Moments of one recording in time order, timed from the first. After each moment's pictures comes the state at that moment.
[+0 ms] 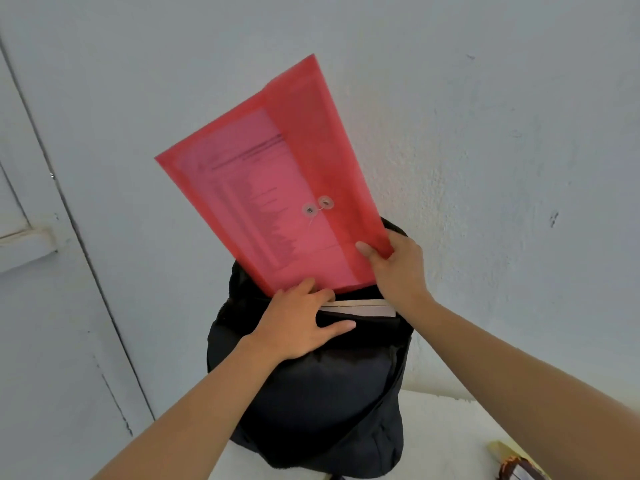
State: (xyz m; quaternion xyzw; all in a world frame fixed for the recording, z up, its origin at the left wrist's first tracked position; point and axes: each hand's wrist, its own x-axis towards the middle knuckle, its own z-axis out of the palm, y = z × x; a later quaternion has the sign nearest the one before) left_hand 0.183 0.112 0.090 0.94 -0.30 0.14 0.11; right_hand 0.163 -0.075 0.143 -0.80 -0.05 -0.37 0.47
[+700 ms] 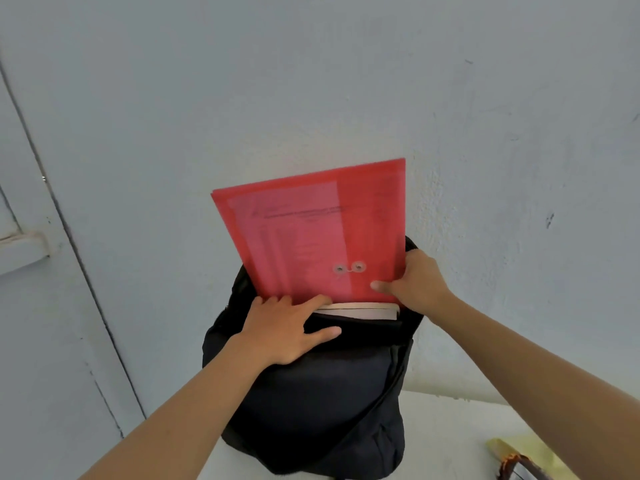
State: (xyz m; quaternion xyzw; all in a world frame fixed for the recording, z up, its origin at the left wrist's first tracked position) left_hand 0.176 0.131 0.099 0.96 -0.27 0.05 -0.01; right_hand 0.150 -0.104 0.144 -0.92 0.06 -0.18 0.36
